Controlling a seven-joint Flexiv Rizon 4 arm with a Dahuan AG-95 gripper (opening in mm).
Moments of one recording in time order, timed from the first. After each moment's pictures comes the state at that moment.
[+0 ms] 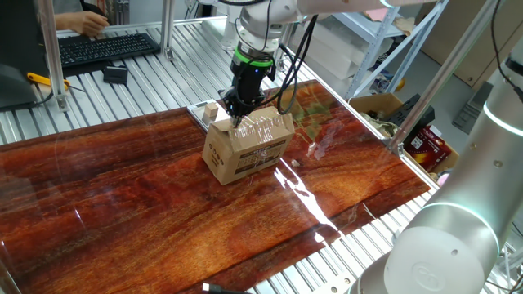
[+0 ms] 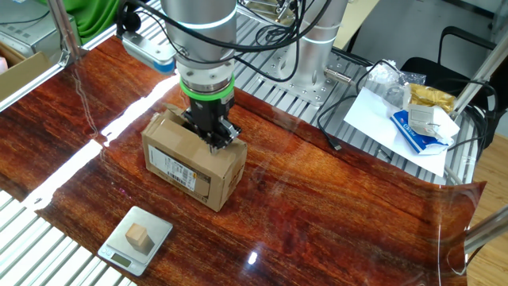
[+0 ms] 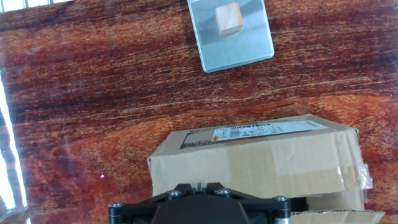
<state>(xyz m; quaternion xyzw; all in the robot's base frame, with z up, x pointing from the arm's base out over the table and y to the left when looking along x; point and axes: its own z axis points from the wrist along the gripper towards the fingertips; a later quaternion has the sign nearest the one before) 0.532 -0.006 0.160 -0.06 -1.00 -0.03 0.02</state>
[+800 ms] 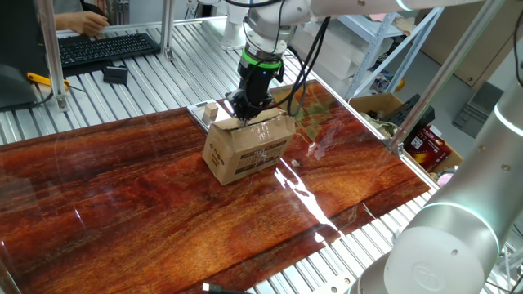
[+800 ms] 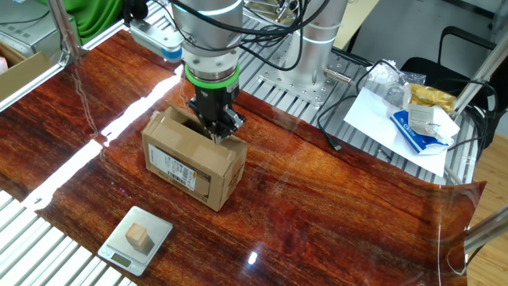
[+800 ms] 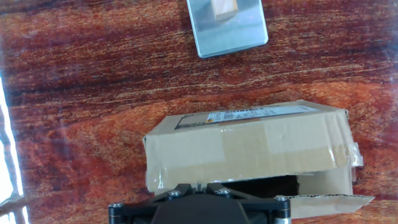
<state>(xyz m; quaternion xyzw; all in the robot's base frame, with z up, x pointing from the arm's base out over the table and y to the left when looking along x) 0.510 -0.010 0.166 -0.05 -1.00 -0.03 0.02</state>
